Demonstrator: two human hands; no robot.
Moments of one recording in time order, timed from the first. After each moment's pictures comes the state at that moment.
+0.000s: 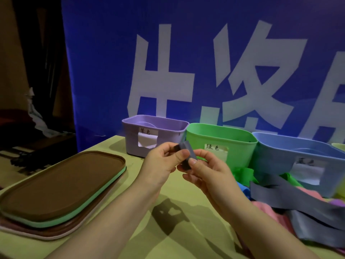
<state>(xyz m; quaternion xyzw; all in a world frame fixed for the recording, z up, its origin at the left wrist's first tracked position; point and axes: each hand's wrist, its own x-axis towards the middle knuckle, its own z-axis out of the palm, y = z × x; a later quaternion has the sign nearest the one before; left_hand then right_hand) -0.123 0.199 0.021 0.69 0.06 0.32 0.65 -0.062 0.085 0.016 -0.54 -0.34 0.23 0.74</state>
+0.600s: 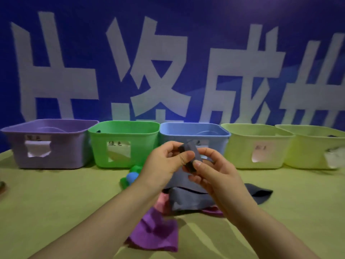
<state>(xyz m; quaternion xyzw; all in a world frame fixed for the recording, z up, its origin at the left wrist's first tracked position) -0.016 -0.014 0.030 0.69 -0.11 0.21 0.69 0.006 -0.142 0.012 -0.55 -0.27 0.07 0.79</state>
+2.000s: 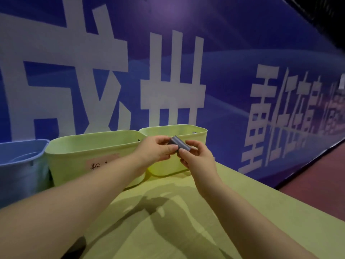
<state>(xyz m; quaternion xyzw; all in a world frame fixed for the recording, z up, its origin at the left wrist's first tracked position) 0.251 -0.361 0.029 0.77 -0.23 -0.01 0.60 0.205 -0.485 -0.001 -0.65 -0.02 -0.23 0.72</state>
